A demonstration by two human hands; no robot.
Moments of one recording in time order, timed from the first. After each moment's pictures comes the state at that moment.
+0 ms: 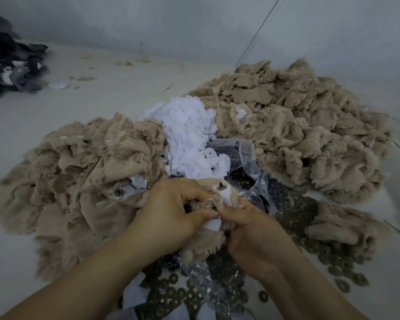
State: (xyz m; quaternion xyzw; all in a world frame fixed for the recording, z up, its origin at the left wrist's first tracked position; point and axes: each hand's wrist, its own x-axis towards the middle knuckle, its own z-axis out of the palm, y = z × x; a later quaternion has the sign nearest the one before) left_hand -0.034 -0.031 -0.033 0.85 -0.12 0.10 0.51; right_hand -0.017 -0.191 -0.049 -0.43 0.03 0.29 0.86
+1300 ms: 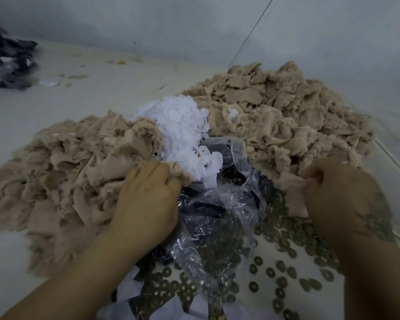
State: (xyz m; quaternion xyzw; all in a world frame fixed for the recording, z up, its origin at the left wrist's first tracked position) left_hand -0.029 -0.014 -0.051 0.95 -0.12 0.30 0.00; right_hand 0.001 -0.284 0.010 -0.97 0.07 -0.14 0.20
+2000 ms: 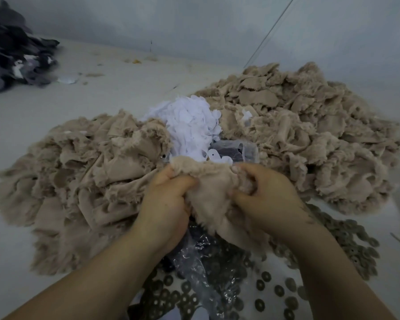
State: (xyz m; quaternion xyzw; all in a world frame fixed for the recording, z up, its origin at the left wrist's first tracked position) left_hand -0.007 -0.052 -0.054 0.48 0.05 0.10 0.87; right_hand 0.034 -0.220 -0.028 -0.94 -0.14 -0.01 0.31
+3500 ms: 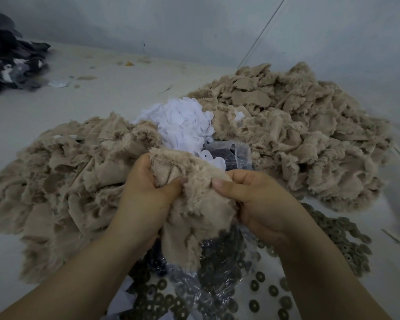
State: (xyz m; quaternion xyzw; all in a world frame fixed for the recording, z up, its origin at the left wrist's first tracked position) left_hand -0.011 -0.030 -0.048 0.63 0.06 0.14 0.76; right_hand 0.031 -0.215 -0.028 -0.63 -0.07 0.27 0.73
